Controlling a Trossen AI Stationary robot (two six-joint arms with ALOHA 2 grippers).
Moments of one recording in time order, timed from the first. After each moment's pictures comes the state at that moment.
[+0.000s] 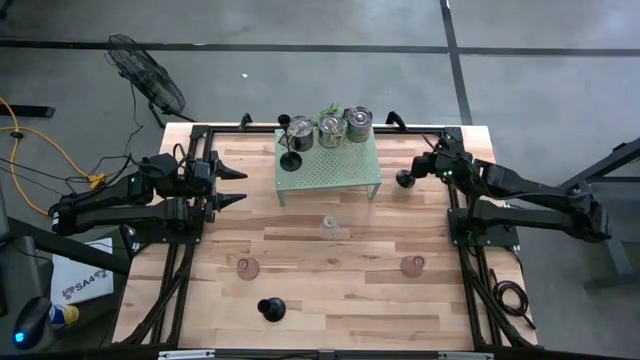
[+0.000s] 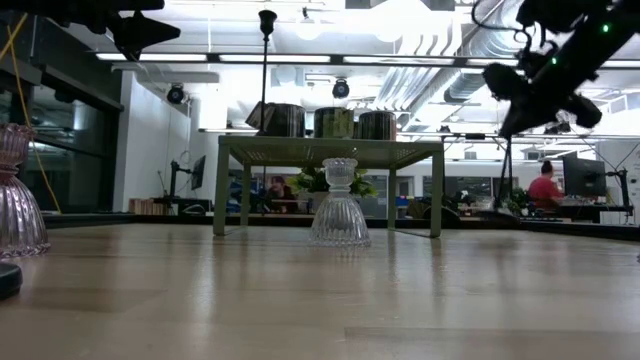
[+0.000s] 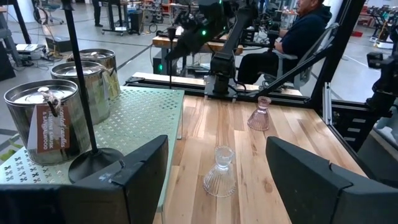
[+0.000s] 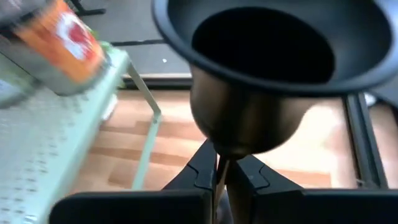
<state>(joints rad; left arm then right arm) 0.21 0.33 0.53 -0.29 0.12 -0.06 -0.40 0.66 0.55 -0.60 0.62 0.81</state>
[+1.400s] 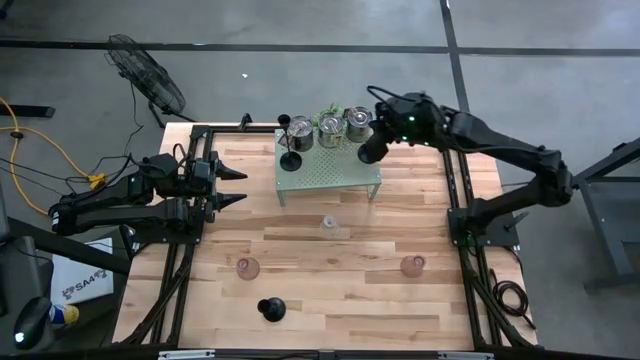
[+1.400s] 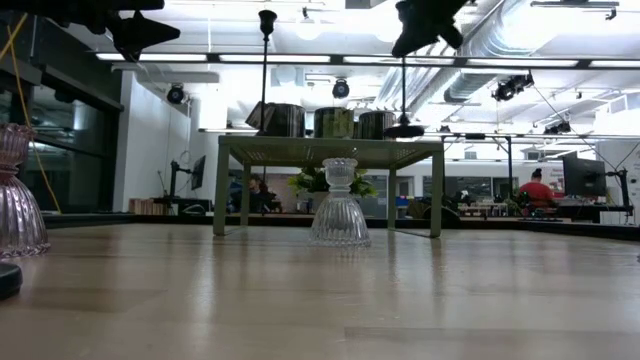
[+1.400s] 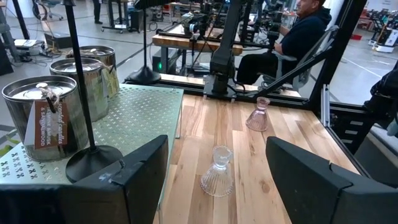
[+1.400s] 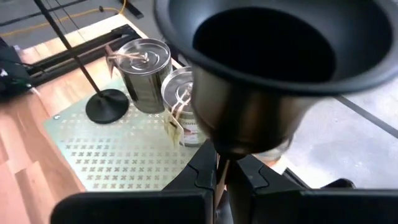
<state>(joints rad) 0.21 0.33 0.53 -0.29 0.12 -0.08 -0.39 1.31 1.38 -0.67 0.25 0.20</state>
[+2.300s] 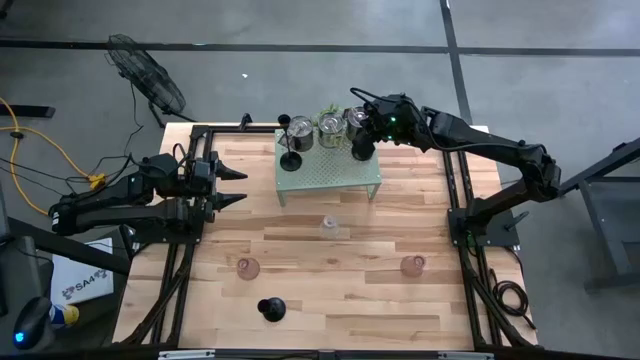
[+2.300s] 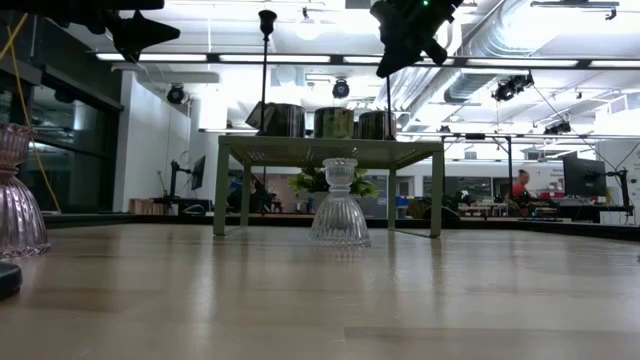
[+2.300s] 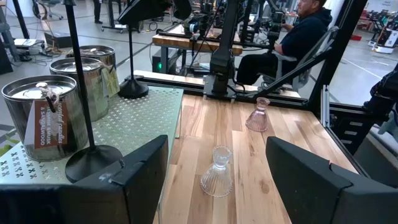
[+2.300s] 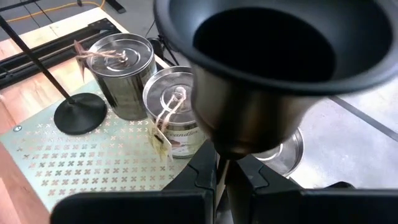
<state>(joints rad) 0.21 0.33 0.53 -0.29 0.12 -0.08 -0.39 1.41 1.38 -0.59 0.31 0.21</state>
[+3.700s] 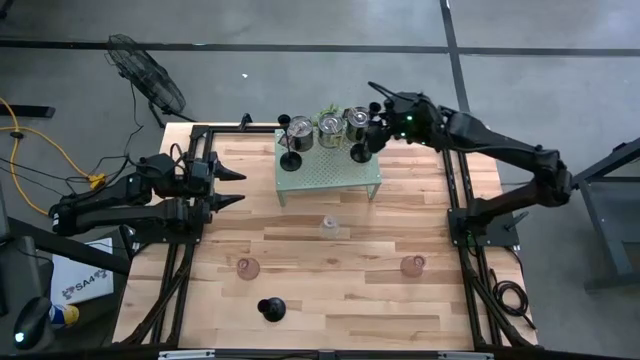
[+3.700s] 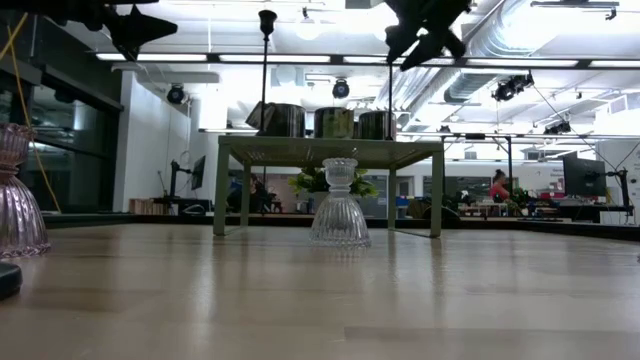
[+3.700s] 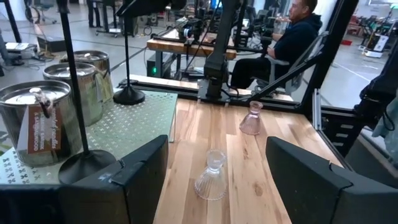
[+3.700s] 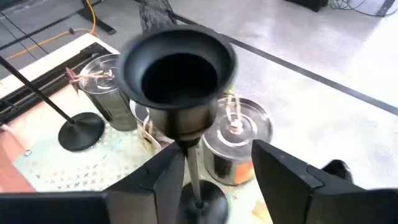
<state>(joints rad) 0.21 0.31 0.53 -0.29 0.15 -0.09 -0.41 1.32 1.36 -0.64 0.34 0.34</state>
